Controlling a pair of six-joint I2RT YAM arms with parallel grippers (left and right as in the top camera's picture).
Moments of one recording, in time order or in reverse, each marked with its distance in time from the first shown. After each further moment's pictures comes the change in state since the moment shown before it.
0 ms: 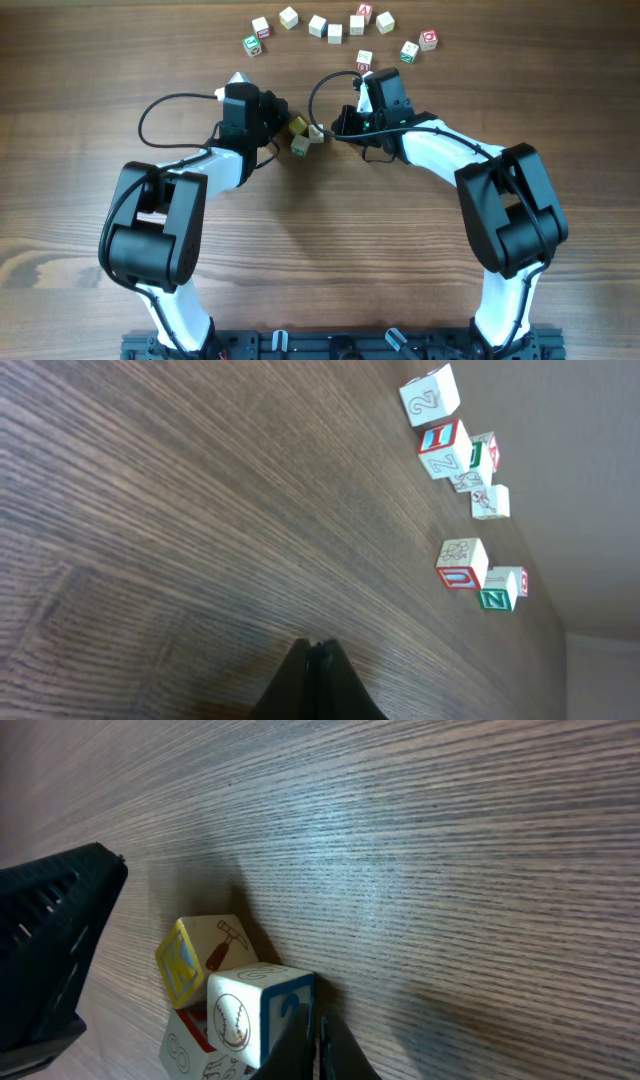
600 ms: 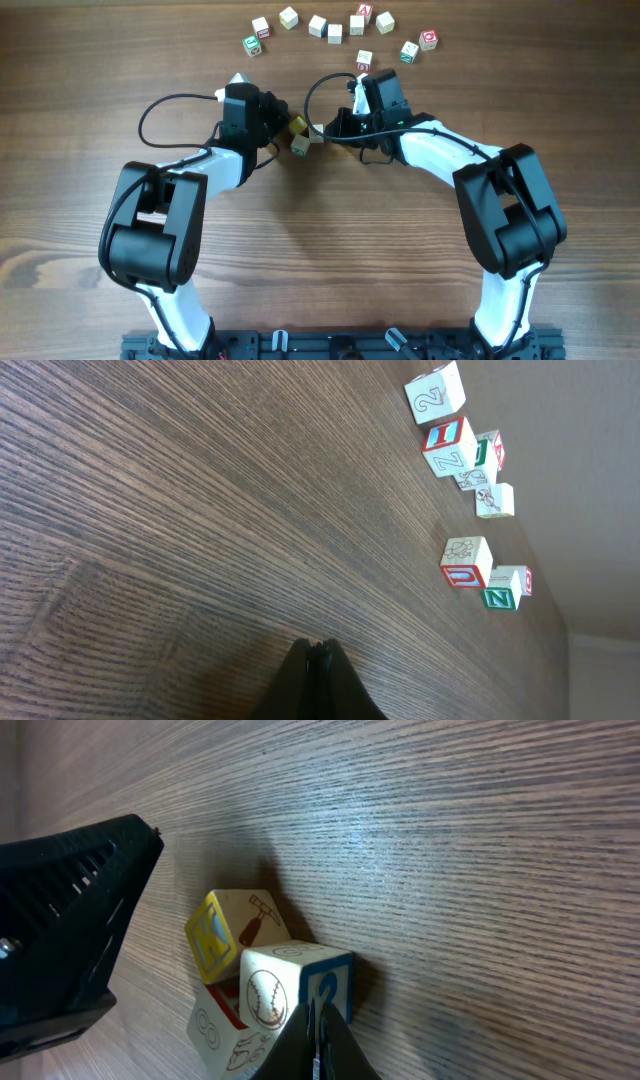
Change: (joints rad) left arm 0.000 0.000 0.001 -0.009 0.000 0.000; right arm 0.011 0.000 0.000 -0.004 -0.058 -0.006
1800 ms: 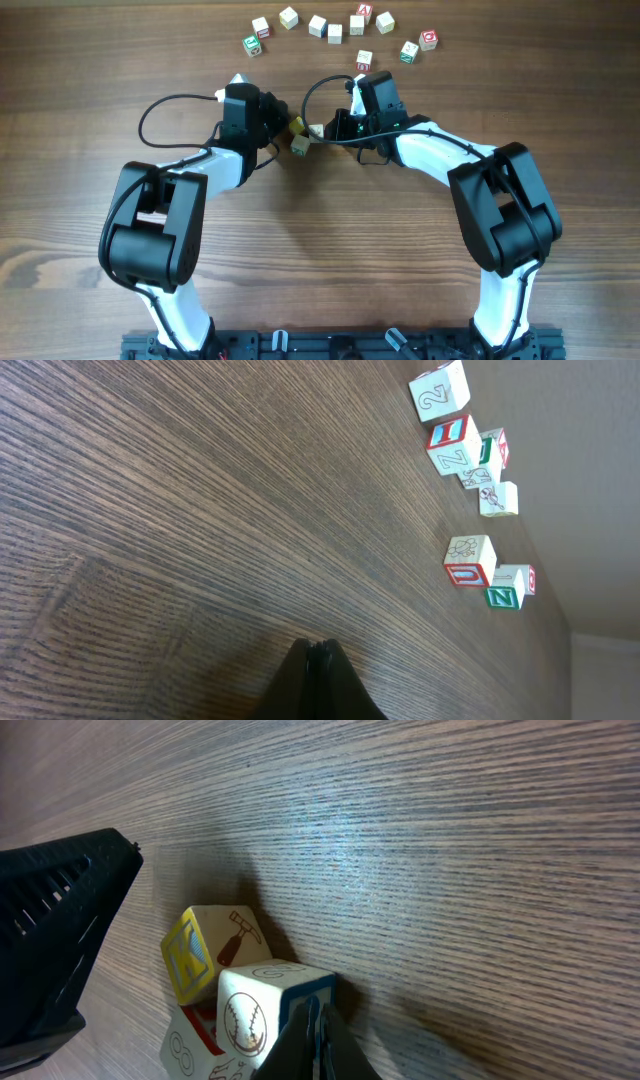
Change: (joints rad) left arm 0.000 0.000 0.000 -0.008 0.000 0.000; right arm 0.014 0.018 0.000 0.031 0.060 -0.017
